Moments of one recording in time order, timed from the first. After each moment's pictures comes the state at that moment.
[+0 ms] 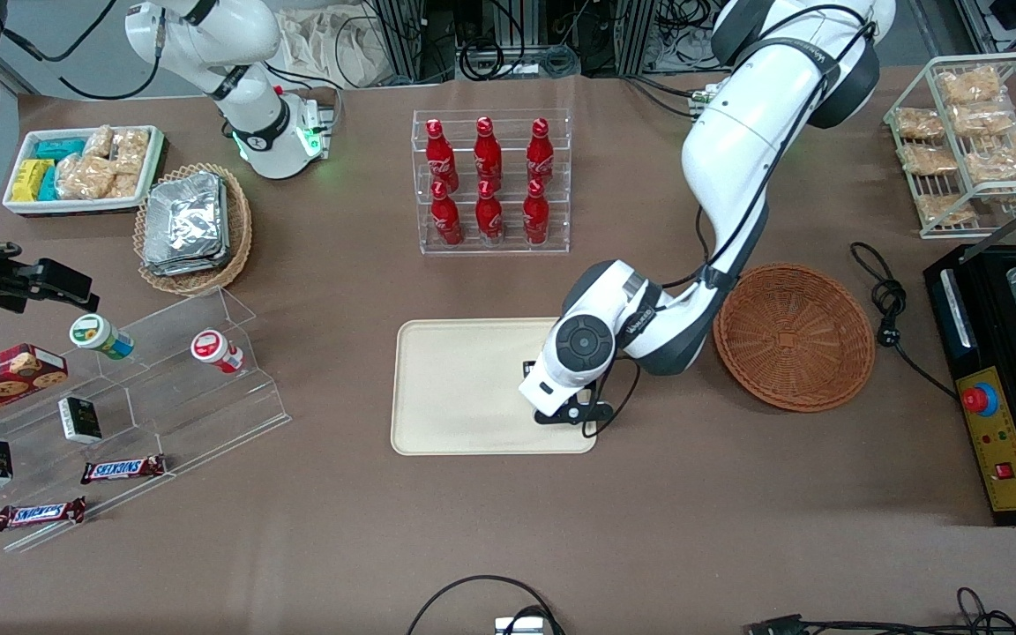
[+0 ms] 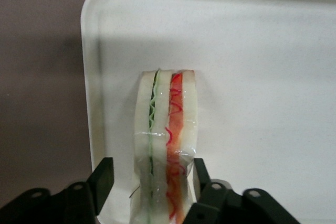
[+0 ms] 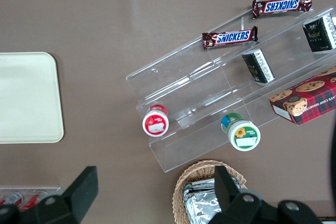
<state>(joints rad) -0.41 0.86 -0.30 -1.29 0.10 2.02 -0.73</state>
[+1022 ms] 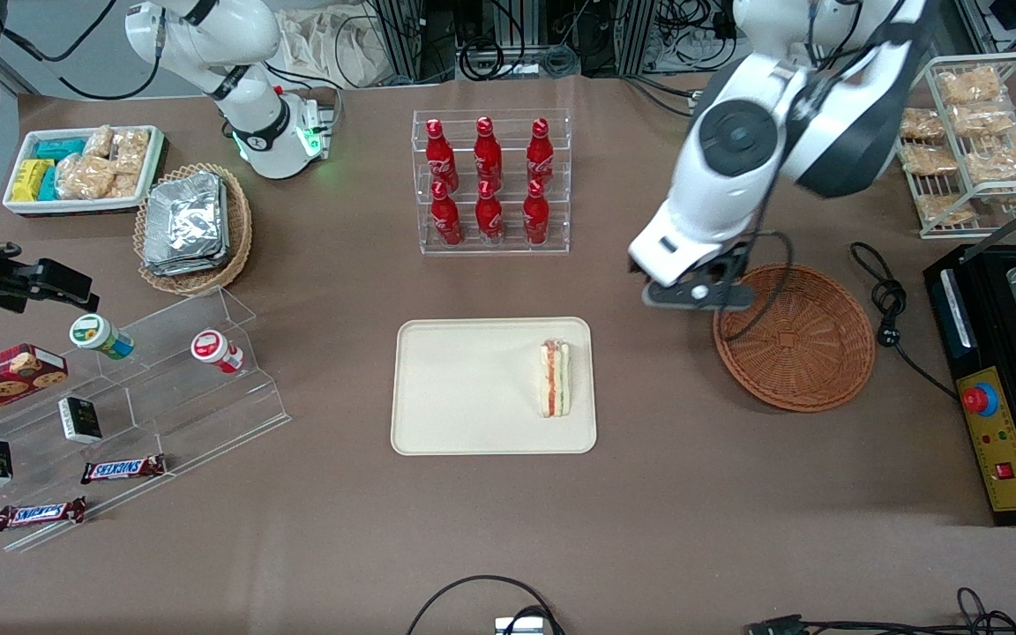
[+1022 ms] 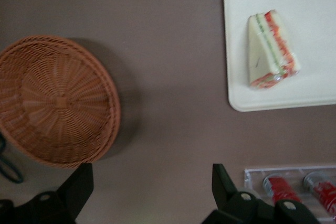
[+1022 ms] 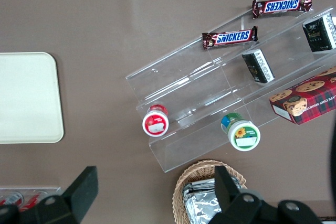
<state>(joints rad) -0.20 0.06 -0.29 -1.82 0.06 1.75 -0.39</state>
